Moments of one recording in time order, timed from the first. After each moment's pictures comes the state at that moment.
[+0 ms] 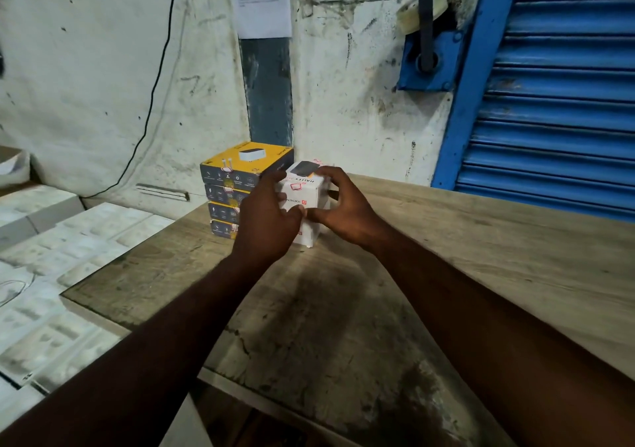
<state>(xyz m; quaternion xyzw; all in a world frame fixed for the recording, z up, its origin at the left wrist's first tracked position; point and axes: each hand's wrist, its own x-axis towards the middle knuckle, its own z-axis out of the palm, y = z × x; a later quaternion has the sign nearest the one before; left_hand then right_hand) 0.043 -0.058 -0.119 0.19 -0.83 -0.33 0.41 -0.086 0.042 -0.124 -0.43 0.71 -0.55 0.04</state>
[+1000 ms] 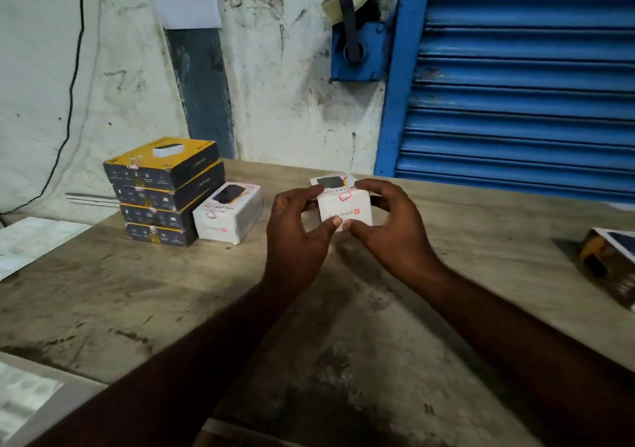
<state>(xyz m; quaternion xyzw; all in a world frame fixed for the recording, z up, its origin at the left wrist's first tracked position) -0.014 0.081 -0.148 0.09 -0.79 -0.42 0.44 -0.093 0.215 -0.137 -0.32 0.74 -0.58 -0.13</state>
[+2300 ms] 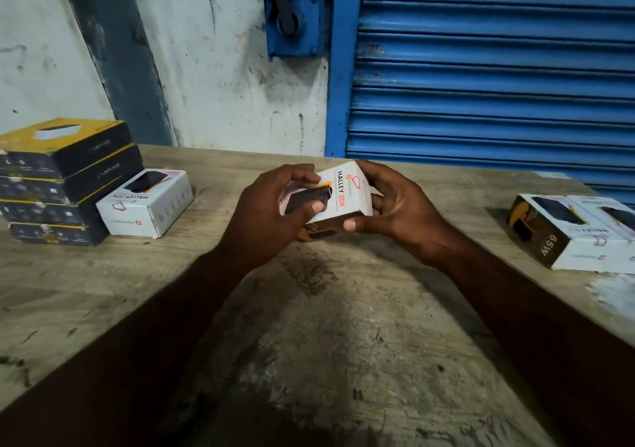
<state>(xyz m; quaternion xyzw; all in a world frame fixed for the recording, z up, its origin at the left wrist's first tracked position) -0.042 0.106 -0.138 -0.08 -0.86 -0.38 0.33 -0.132 0.317 -0.139 -0.35 0.69 -0.63 0.07</state>
